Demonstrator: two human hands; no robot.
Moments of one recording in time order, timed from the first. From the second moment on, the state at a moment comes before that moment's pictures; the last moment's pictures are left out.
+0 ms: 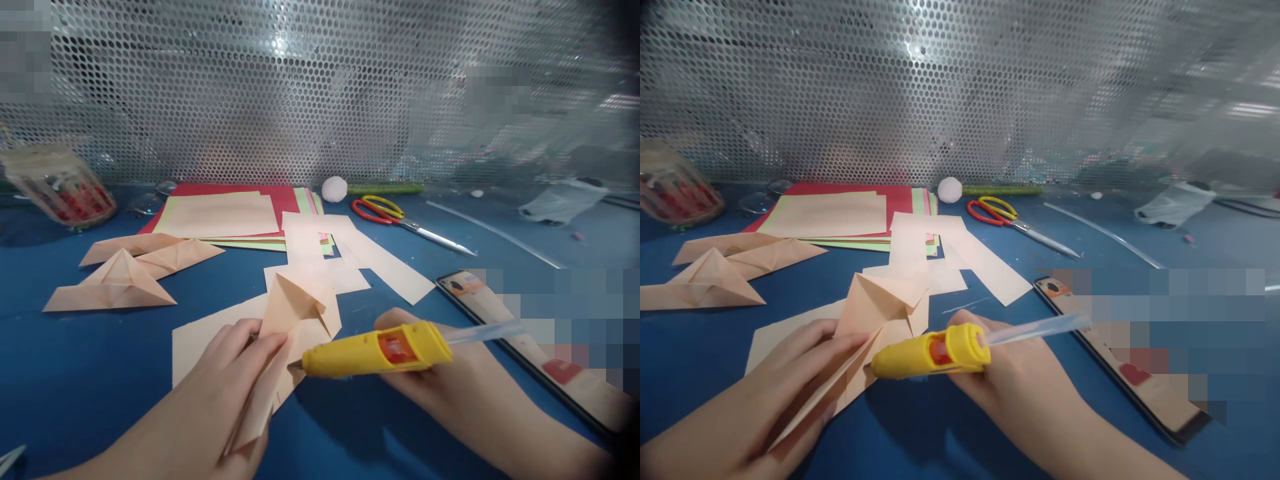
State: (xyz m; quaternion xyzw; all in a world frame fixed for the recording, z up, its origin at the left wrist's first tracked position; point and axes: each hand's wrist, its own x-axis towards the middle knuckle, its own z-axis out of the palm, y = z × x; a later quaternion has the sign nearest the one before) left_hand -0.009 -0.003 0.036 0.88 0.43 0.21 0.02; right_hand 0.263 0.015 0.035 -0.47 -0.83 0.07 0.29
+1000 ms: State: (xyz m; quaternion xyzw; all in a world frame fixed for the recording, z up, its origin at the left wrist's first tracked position) left_hand -0.008 0.001 0.044 0.86 0.44 0.24 0.13; right_hand 0.262 0.017 0.039 -0.44 -0.85 0.07 0.28
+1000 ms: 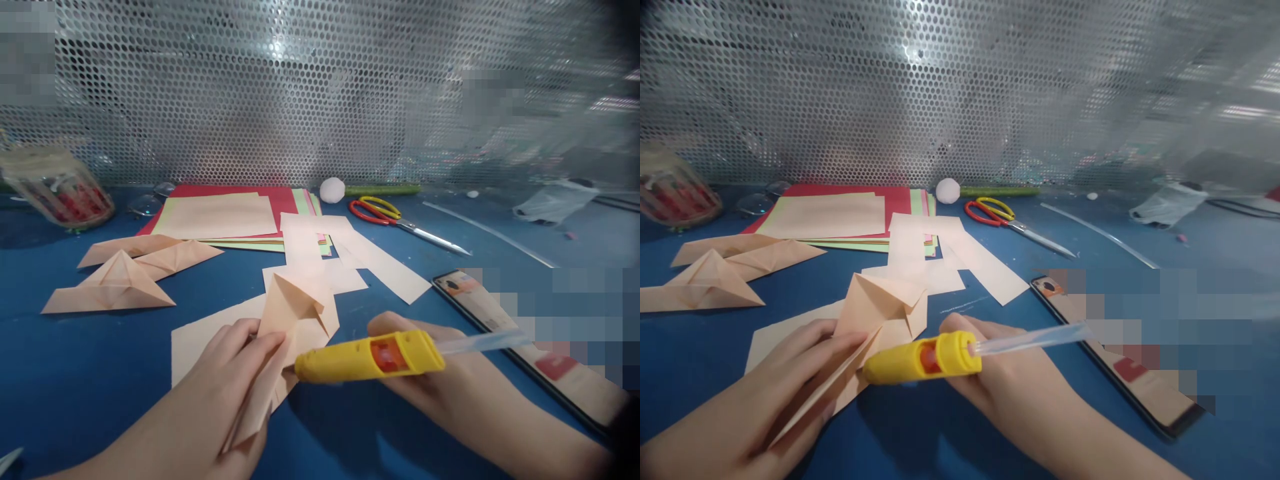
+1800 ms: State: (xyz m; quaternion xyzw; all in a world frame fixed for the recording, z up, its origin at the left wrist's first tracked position) left_hand -0.002 0.004 0.058 0.83 0.47 0.22 0.18; right_hand 0.260 0.014 0.044 -0.46 -0.84 0.09 0.26
